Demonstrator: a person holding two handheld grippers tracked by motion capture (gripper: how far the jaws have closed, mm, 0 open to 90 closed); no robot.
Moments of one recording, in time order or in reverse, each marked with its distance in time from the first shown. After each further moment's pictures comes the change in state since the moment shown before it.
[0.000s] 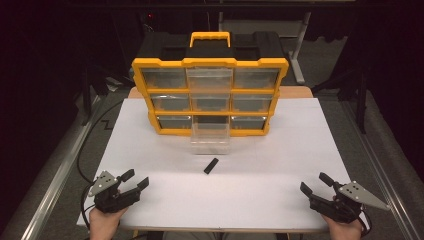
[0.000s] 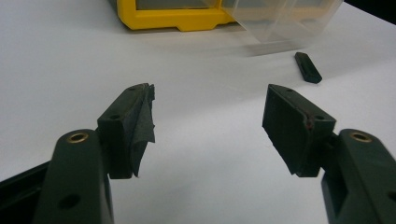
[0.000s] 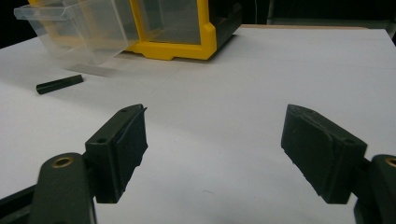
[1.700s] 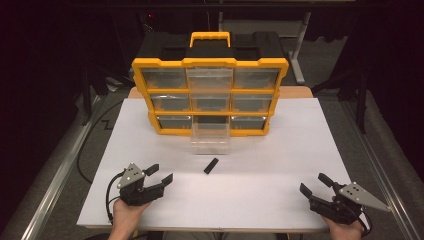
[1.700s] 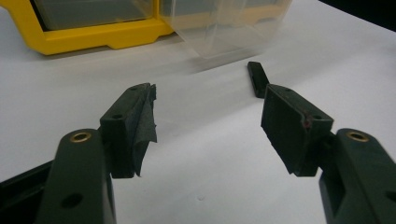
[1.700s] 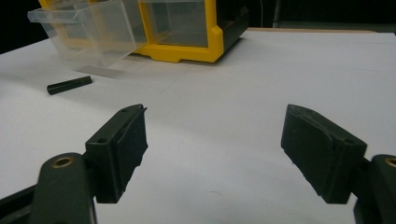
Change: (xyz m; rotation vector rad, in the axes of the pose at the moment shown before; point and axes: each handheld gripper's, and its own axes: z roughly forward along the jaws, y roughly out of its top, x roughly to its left) left arm -0.044 0.024 0.040 0.022 -0.094 0.078; right arm 0.002 0.000 -0.002 -0.009 0.026 -0.006
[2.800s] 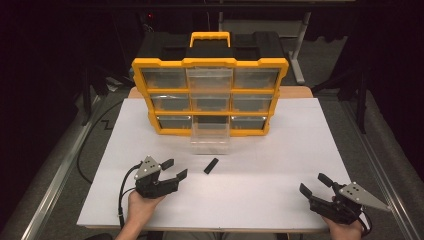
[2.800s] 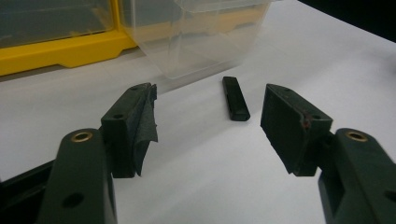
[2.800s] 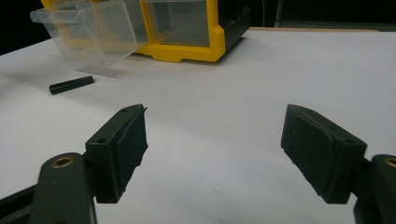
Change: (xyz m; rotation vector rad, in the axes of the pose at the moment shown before) left arm -0.017 0.020 0.032 0.019 -0.062 0.017; right arm -0.001 0.000 0.000 0.000 0.010 0.001
